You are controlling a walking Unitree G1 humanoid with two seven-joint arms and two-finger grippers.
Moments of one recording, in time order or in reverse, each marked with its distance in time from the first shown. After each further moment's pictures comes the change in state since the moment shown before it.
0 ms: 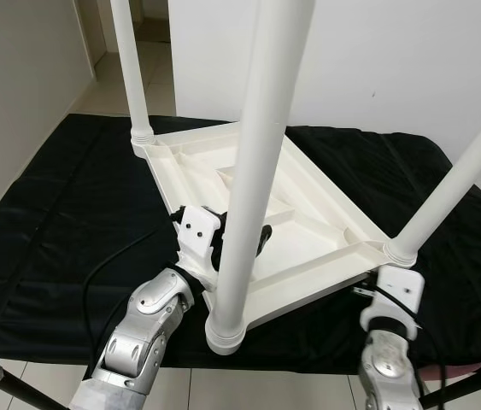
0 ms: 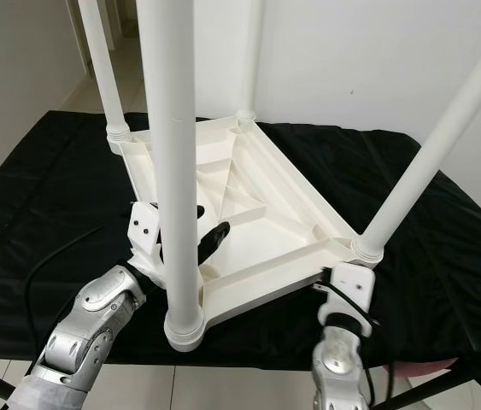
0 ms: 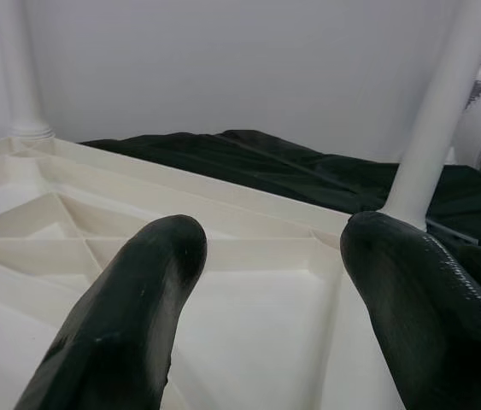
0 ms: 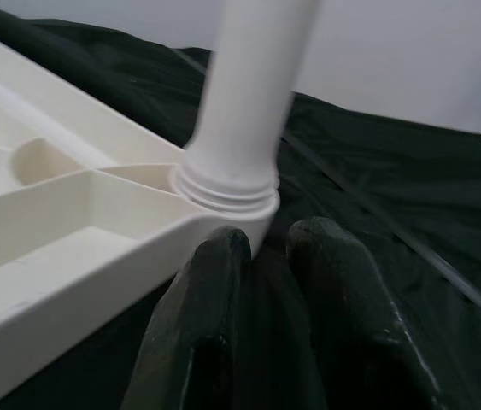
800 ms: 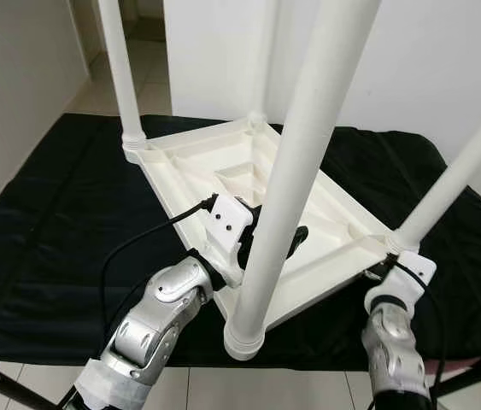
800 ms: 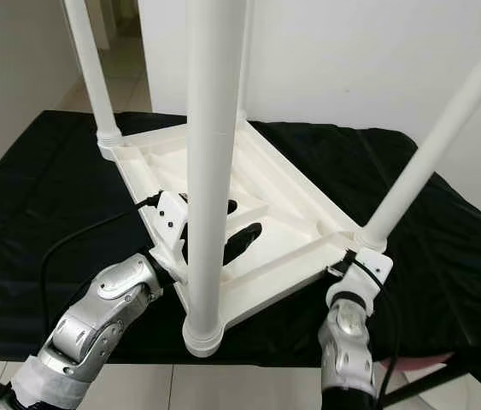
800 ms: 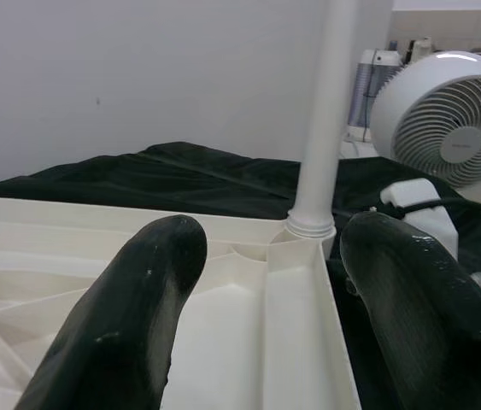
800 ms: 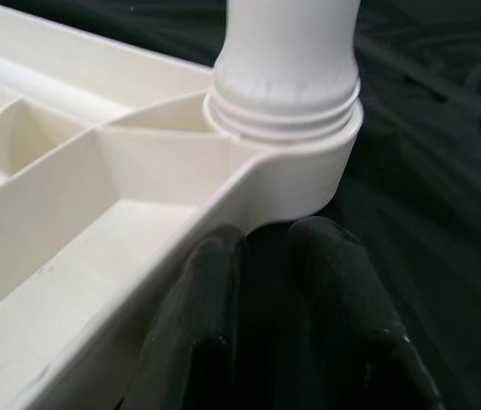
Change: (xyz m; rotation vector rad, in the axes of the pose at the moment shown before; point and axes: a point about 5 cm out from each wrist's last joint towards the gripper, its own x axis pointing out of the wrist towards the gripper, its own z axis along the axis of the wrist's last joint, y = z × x) left arm 0.015 -0.025 0.015 0.046 0.019 -0.187; right arm 0.062 0.026 -0.018 0.208 0.227 0.145
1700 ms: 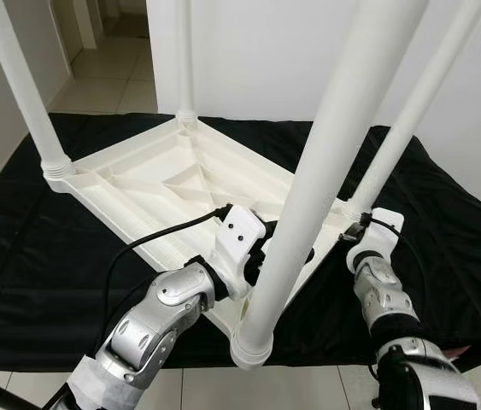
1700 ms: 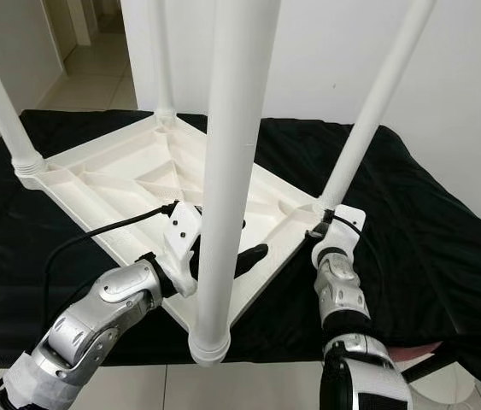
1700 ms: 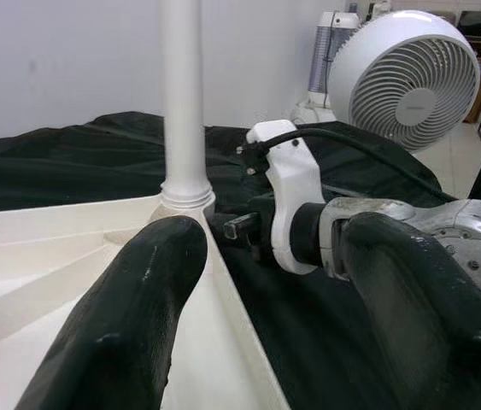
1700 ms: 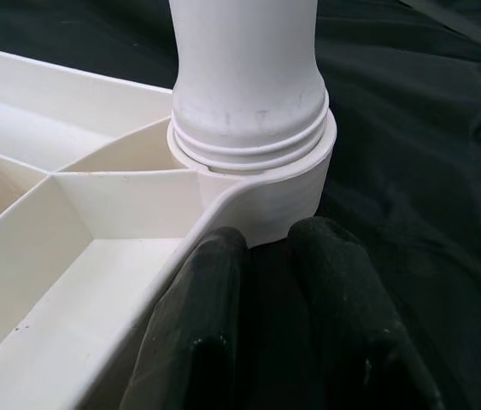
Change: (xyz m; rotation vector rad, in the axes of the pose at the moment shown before) left arm 0.000 -0.010 -0.001 -0.014 0.067 -0.069; right arm 0.047 0.047 0.014 0.014 0.034 0.268
